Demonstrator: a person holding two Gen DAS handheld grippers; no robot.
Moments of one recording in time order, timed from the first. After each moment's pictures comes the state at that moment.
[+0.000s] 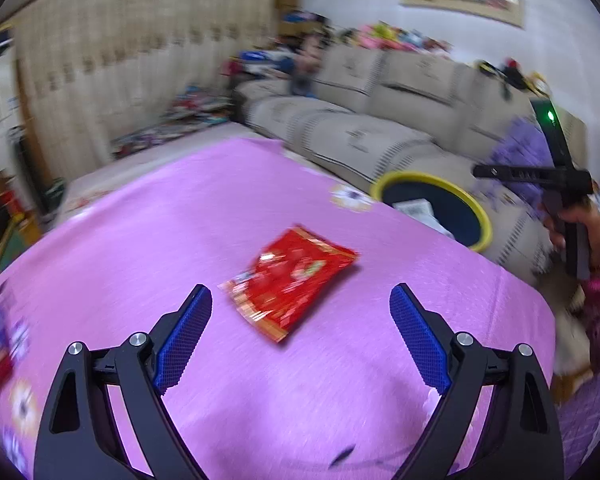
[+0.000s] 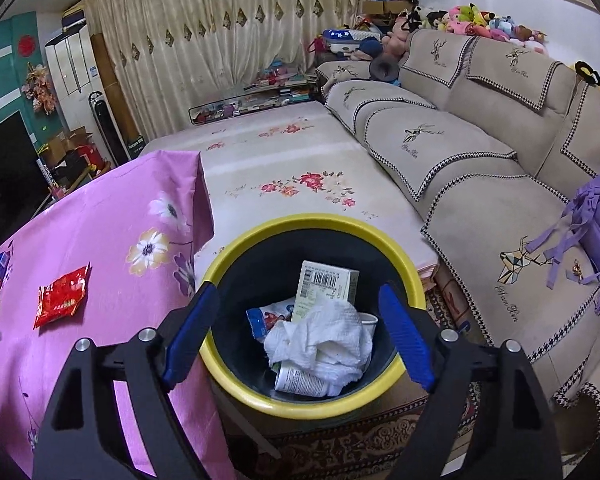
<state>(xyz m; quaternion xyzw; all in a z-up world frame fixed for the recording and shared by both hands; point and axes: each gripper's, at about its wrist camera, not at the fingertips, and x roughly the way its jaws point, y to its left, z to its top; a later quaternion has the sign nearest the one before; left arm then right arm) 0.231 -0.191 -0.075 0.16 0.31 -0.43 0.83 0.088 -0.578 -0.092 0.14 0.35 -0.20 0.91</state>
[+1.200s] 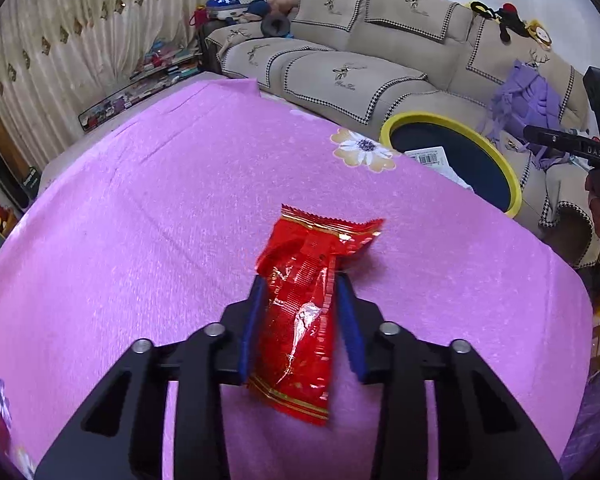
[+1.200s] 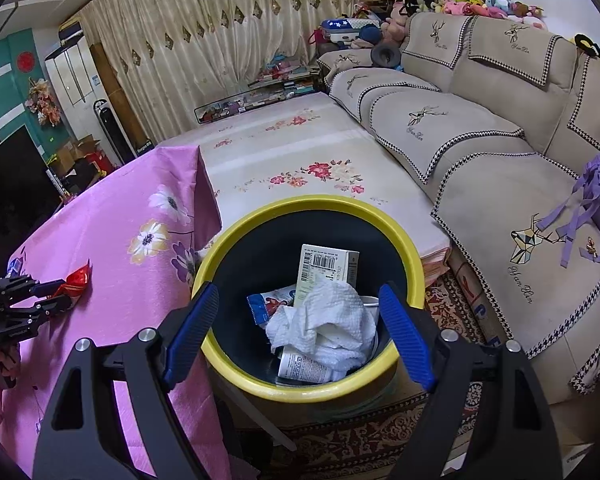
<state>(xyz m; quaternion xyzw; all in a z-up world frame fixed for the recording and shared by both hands) 0.282 -0.253 -0.122 0.23 0.39 -0.43 0.78 0.070 -0.592 -0.103 0.18 0.35 -0.18 0.90</state>
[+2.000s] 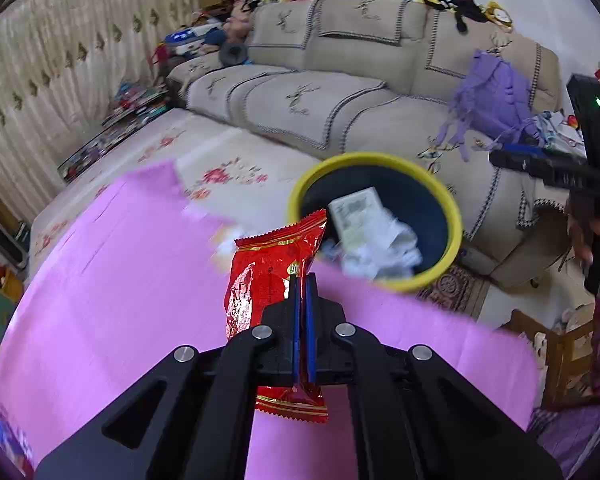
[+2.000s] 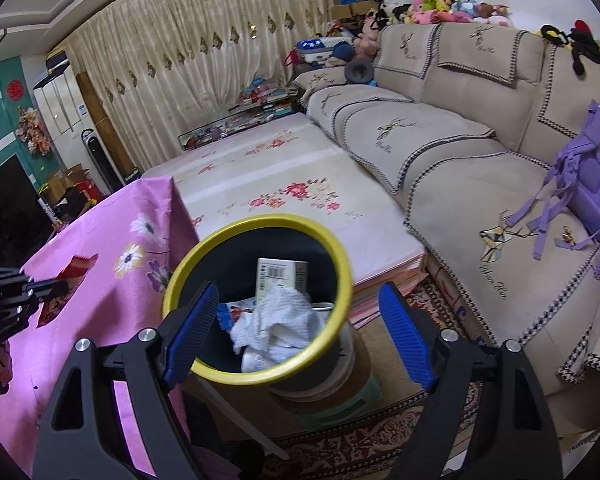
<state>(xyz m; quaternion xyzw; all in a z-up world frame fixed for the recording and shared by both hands) 0.210 -0.359 -0.053 0.26 0.34 -0.48 0.77 0.007 -0.626 -0.088 0.20 0.31 -0.22 0.91</state>
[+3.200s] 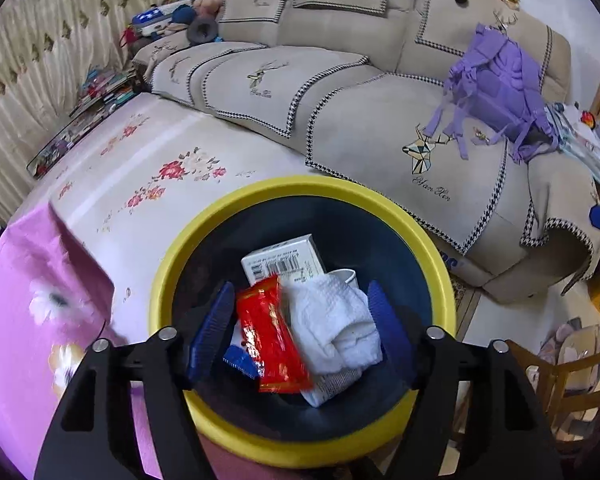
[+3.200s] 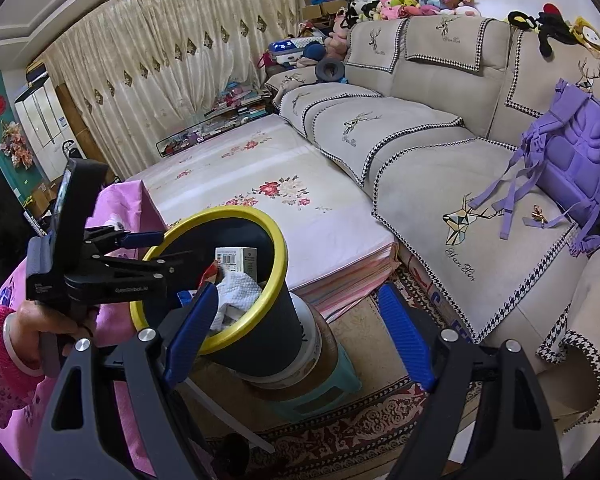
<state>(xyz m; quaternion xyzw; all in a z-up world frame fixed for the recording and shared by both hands) 0.200 -0.568 -0.131 0.28 0.38 -0.48 0.74 -0.049 -0.643 -0.095 0.21 0.30 -0.25 0.89</state>
